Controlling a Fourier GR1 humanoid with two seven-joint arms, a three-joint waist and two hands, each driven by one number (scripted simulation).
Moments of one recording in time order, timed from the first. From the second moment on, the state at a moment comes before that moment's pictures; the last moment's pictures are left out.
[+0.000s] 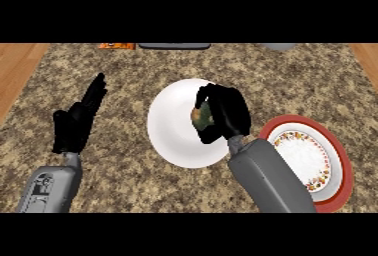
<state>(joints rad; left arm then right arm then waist) -0.26 0.17 0.02 -1.44 -0.11 0.01 0.11 -0.57 -0.01 0.38 -1.26 0.93 -0.14 0.39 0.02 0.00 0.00</state>
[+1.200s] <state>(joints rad) -0.30 0.17 0.05 -1.38 -0.11 0.00 0.09 -0.76 0.00 0.43 -0.82 0.21 -0.62 0.13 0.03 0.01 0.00</state>
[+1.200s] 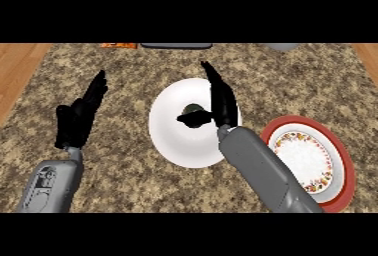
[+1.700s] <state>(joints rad) -0.24 0.16 0.05 -1.45 -0.11 0.00 0.11 -0.50 -0.17 0.25 -1.08 0.06 -0.56 -0.01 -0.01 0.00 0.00</state>
